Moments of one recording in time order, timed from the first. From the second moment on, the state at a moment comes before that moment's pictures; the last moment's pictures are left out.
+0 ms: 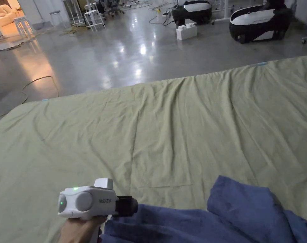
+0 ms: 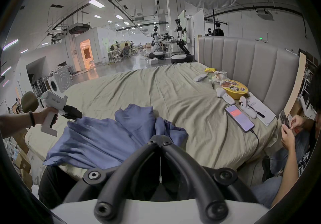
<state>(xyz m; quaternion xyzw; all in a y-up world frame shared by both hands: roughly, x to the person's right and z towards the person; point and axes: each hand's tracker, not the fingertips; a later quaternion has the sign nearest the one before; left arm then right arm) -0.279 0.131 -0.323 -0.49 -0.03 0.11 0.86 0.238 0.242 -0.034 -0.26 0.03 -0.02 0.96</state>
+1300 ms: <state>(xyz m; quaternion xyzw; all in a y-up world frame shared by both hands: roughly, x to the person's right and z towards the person) -0.260 0.142 -0.295 -0.47 -0.01 0.06 0.88 0.210 0.169 -0.365 -0.47 0.15 -0.01 0.87</state>
